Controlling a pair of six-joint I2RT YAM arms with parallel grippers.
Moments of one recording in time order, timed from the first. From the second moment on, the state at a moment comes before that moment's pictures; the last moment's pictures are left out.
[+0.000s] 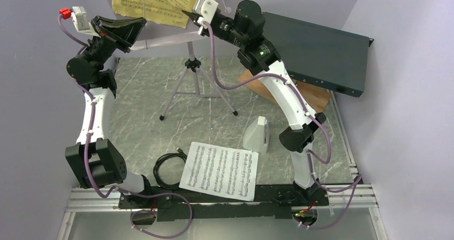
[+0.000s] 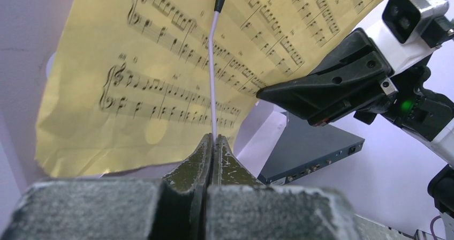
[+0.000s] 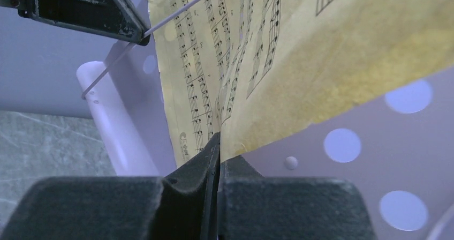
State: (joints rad) left arm 0.23 1.46 1.37 1.13 0.90 -1.00; right arm 0.71 2.05 2.56 -0.25 -0.46 -0.59
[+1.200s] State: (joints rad) left arm 0.47 1.42 1.70 0.35 0.89 -1.19; right arm 0.69 2.06 2.53 -0.20 -0.51 -0.54
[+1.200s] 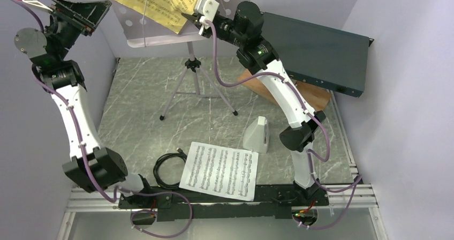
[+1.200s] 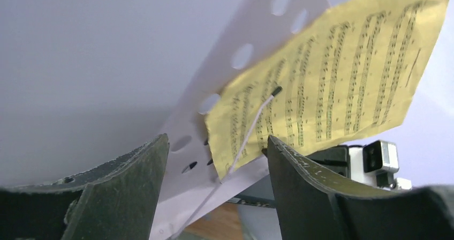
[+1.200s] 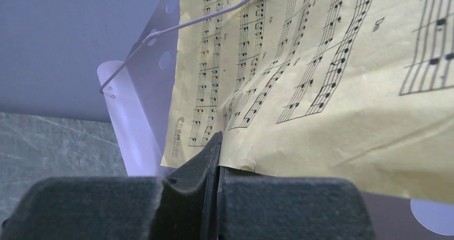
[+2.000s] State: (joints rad) left arm 0.38 1.39 1.79 0.11 0.75 -1.04; right arm 0.69 2.06 2.52 -0.19 -0.51 -0.54
